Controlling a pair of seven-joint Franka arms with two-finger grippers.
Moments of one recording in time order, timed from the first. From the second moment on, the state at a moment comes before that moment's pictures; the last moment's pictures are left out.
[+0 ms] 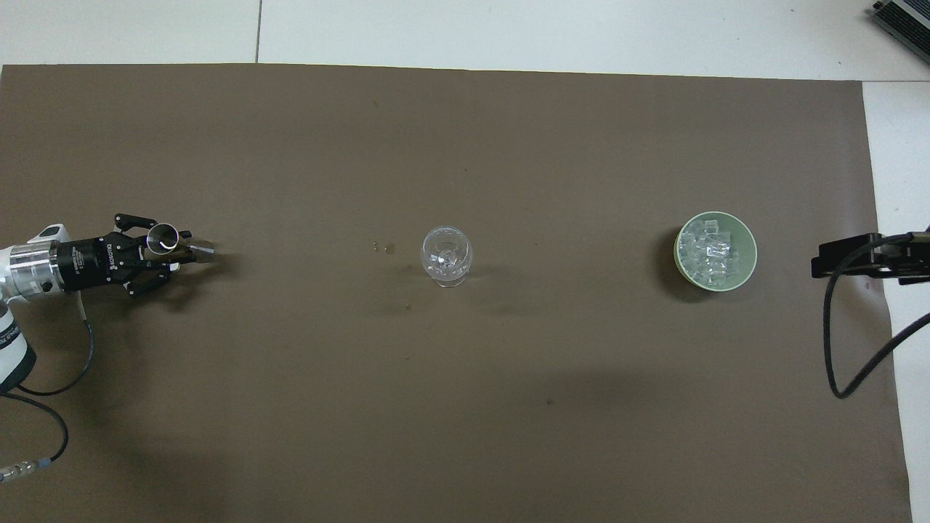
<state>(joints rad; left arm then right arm) 0.41 0.54 0.00 -1.91 -1.22 1.67 -0.62 0.06 -0.11 -0.09 -1.67 -0.01 1.55 0.07</state>
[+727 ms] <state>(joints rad) 0.41 0.54 0.00 -1.90 -1.22 1.65 -0.62 0.06 -0.11 -0.09 -1.67 -0.01 1.55 0.07</state>
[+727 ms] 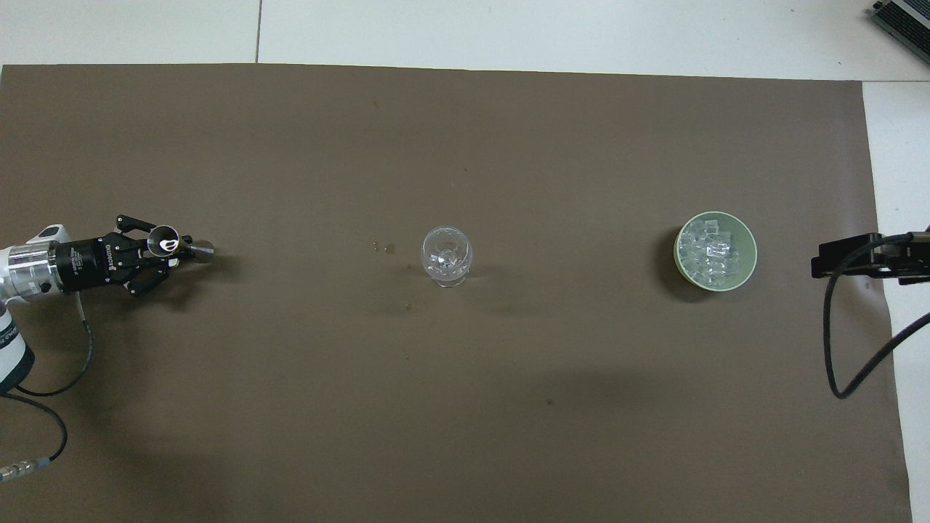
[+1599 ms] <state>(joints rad) 0.41 0.54 -0.02 -1.87 -1.22 1.65 -0.63 0.06 -0.11 -0.09 -1.67 -0.01 1.55 0.07</state>
